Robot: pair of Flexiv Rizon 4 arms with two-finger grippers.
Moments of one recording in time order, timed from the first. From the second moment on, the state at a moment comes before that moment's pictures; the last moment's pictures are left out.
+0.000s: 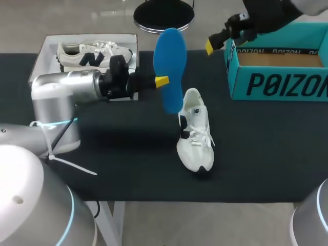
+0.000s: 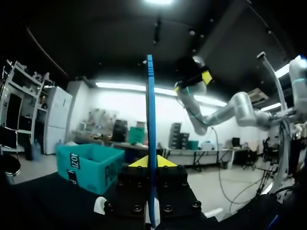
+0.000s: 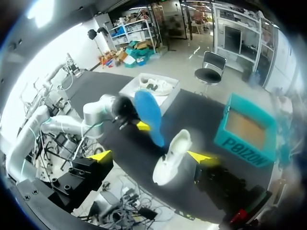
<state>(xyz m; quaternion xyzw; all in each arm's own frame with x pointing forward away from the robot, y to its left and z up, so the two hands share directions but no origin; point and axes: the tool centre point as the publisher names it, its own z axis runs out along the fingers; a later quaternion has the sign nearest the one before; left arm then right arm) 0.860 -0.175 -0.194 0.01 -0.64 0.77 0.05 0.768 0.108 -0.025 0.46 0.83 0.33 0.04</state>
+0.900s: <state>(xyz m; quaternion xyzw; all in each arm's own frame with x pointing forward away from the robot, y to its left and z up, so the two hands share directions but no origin) 0.829 -0.160 -0.180 -0.36 -0.63 0.66 -0.19 0.766 0.092 -0.046 0.46 0.81 0.36 0.01</state>
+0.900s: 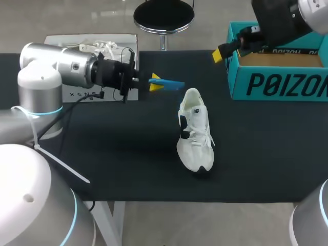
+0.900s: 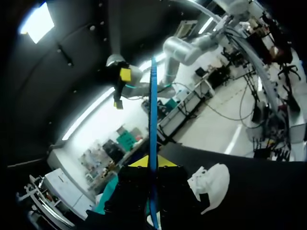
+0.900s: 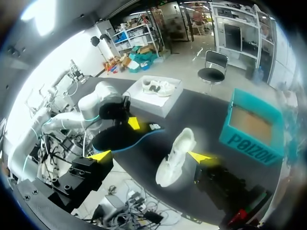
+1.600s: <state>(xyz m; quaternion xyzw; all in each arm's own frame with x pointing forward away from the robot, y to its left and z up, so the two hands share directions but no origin) 0.835 -0.161 -0.186 -0.60 -0.55 0.48 -0.33 0.773 0.101 -0.066 0.48 0.77 0.41 -0.08</state>
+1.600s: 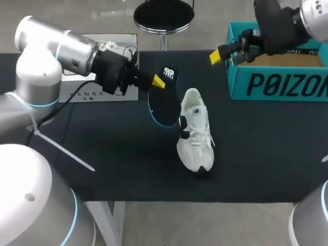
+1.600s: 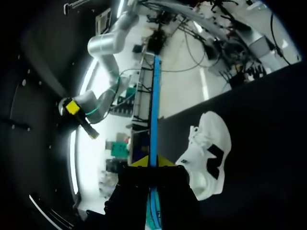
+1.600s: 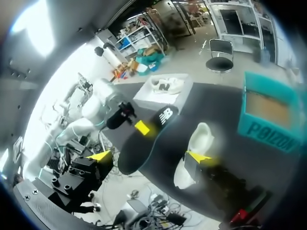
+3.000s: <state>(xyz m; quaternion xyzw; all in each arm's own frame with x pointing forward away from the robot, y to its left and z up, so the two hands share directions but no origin) 0.840 -0.160 -0.187 -0.69 -0.40 0.38 -0.47 0.771 0.104 -0.100 0.46 0.72 0.49 -0.19</state>
